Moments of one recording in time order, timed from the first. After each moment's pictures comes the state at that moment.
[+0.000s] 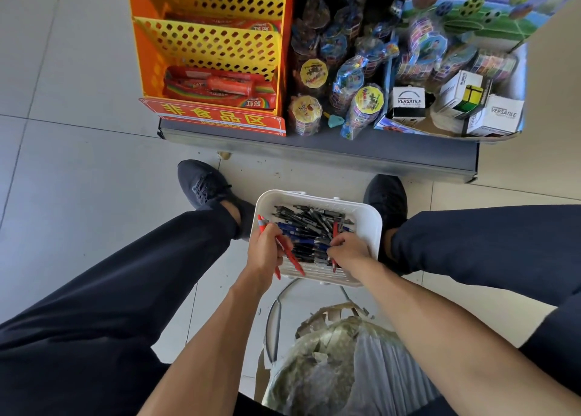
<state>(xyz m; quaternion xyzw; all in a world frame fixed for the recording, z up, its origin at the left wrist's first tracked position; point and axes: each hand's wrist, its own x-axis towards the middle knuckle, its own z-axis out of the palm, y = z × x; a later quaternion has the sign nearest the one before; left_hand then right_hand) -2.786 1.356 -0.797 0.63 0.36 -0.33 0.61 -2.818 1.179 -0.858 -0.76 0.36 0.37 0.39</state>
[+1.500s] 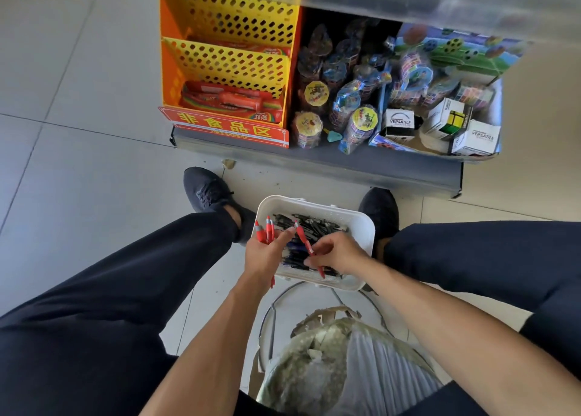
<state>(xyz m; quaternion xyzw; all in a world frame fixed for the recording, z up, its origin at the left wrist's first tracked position) -2.800 1.357 -0.783 0.68 0.34 -0.26 0.59 -2.805 1.172 -0.821 -0.79 0.13 0.41 0.45</state>
